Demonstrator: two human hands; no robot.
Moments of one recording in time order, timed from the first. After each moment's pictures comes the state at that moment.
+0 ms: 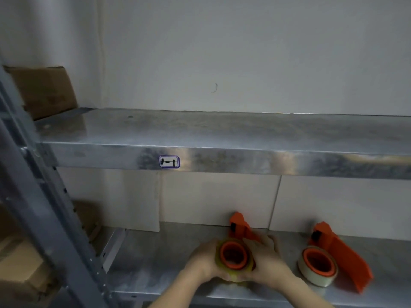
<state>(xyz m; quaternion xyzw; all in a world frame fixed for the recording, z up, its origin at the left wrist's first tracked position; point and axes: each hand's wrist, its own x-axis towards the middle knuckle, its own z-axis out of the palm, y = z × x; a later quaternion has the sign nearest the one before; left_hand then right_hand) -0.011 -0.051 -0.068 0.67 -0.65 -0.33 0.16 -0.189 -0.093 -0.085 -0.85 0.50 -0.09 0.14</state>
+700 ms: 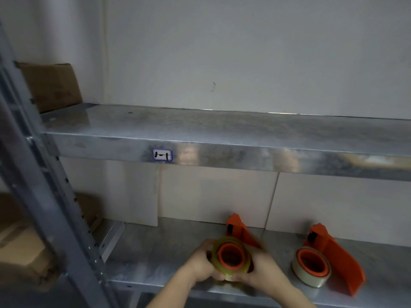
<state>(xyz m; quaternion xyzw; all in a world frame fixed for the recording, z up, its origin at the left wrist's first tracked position) -0.021 -0.035 -0.079 0.66 -0.51 -0.48 0.27 -0.205 -0.084 -0.098 -0.84 0.44 -0.18 0.27</state>
